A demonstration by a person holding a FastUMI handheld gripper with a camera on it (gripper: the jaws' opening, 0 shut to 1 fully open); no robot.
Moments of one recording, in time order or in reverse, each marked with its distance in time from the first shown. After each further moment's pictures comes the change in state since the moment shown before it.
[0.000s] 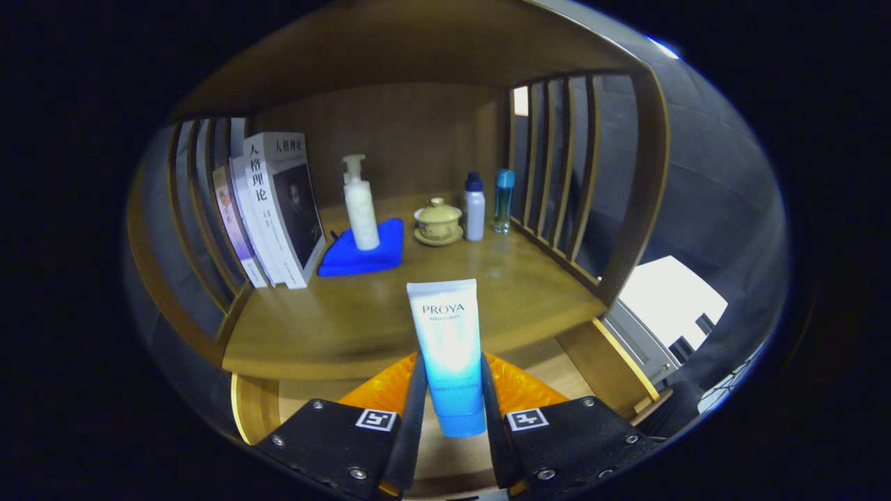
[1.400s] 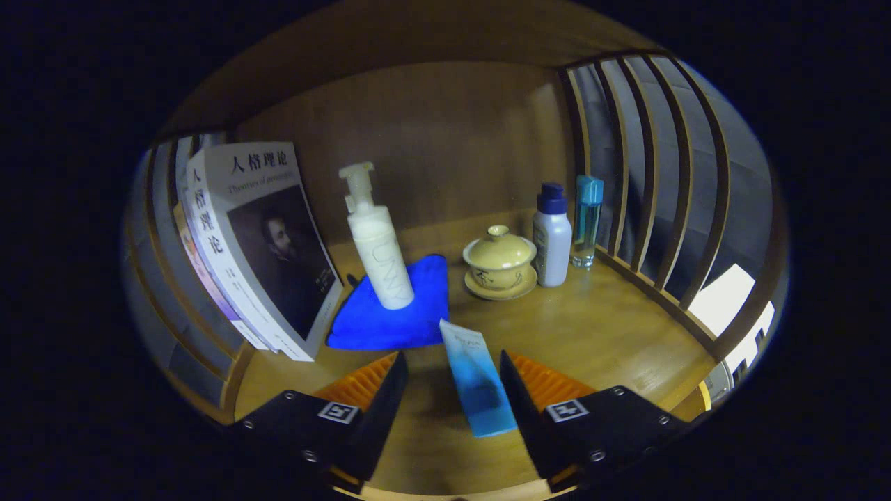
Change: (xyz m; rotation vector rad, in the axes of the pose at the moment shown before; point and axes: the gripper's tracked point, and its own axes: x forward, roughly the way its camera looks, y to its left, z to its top) arm 0.121 0.057 0.059 0.049 -0.072 0.184
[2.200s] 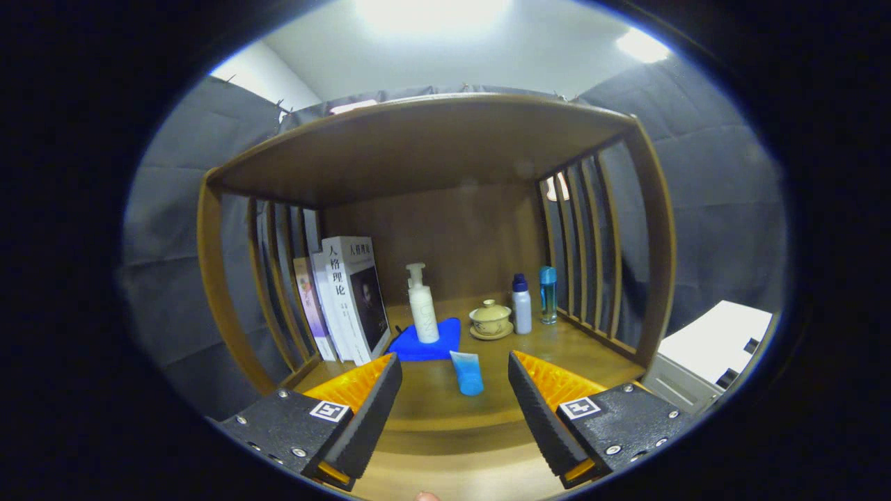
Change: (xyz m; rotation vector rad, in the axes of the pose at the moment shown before) arm -0.198 -0.010 -0.008 -0.061 -0.384 0.077
